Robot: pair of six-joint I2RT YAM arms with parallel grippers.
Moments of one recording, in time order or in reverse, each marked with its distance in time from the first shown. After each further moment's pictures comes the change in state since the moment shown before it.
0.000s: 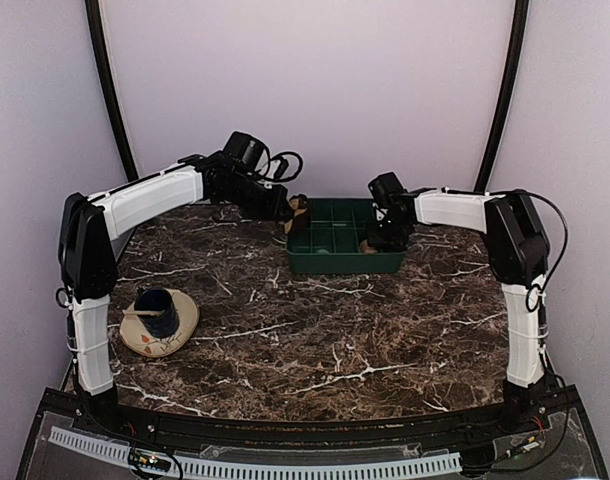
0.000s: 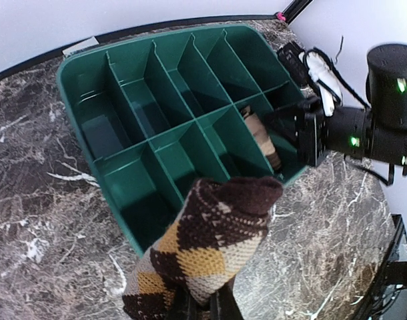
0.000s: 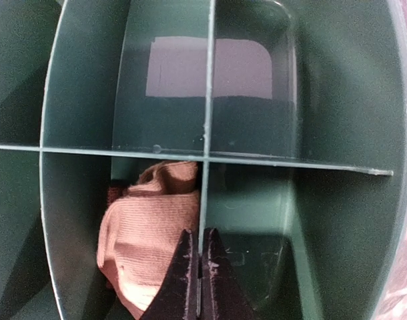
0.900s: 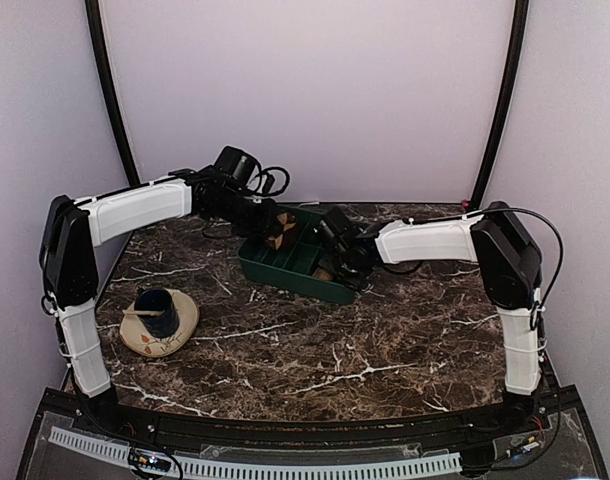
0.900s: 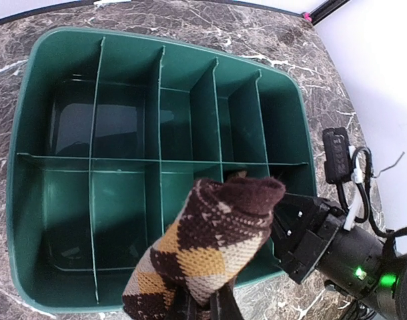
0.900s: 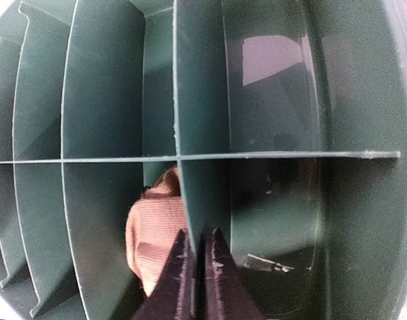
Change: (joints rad) left arm 0.000 -0.124 -0.238 0.075 -0.024 -0.145; right arm 0.357 -0.081 -0.184 0.115 0.236 0.809
